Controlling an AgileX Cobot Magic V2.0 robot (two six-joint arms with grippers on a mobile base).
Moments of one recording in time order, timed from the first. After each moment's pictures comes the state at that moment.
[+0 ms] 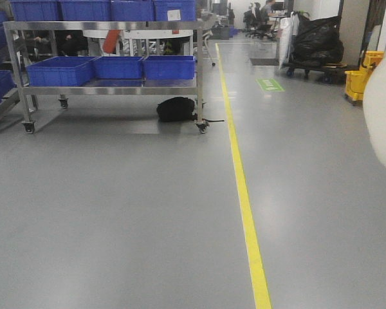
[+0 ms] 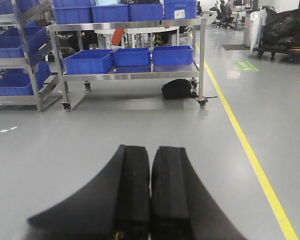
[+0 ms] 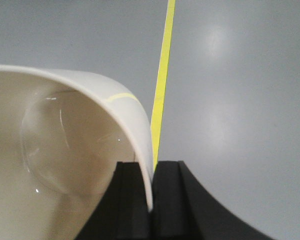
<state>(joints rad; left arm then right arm) -0.02 -0.01 0.01 -0.07 0.08 0.10 0.03 0.46 -0.54 0.05 0.66 0.00</state>
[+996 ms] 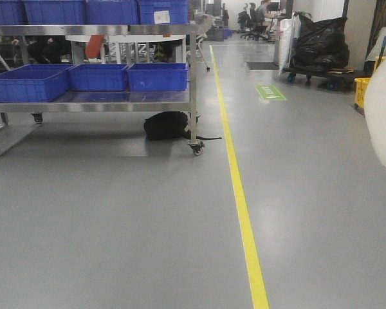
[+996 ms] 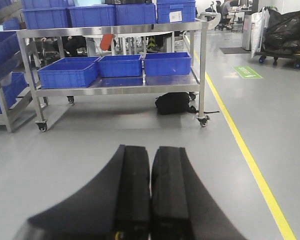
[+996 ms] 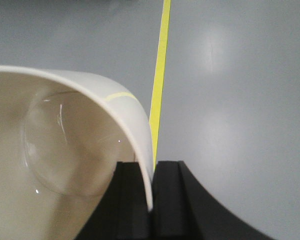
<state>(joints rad) -0.02 -0.01 0.01 -0.07 0.08 0.10 0.03 0.46 -0.54 0.05 0.66 0.00</state>
